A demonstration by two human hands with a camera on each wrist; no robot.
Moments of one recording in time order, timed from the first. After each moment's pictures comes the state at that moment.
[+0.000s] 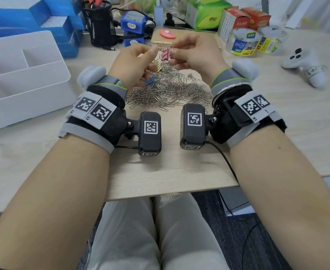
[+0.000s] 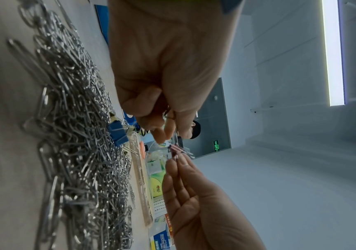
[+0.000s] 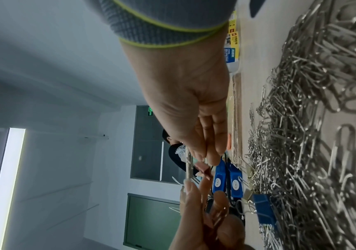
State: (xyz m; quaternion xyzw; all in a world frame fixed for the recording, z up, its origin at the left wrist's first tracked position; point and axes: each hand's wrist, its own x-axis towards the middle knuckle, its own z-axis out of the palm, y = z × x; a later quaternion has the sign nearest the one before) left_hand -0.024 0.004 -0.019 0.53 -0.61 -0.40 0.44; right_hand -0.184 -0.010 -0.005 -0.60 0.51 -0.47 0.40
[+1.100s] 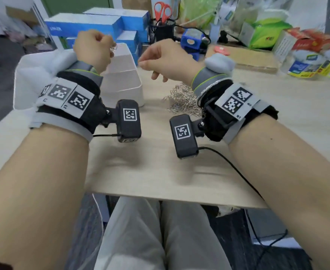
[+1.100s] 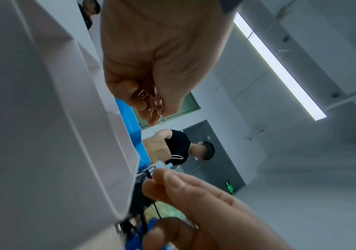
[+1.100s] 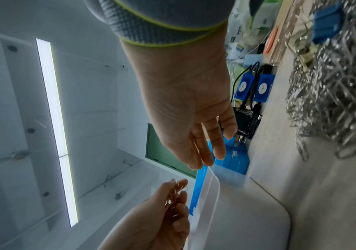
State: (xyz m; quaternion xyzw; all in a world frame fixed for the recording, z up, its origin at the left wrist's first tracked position) left_hand 0.159 0.001 0.021 0.70 -0.47 -0.16 0.51; right_hand -0.016 -0.007 0.020 -0.81 0.41 -0.27 0.31
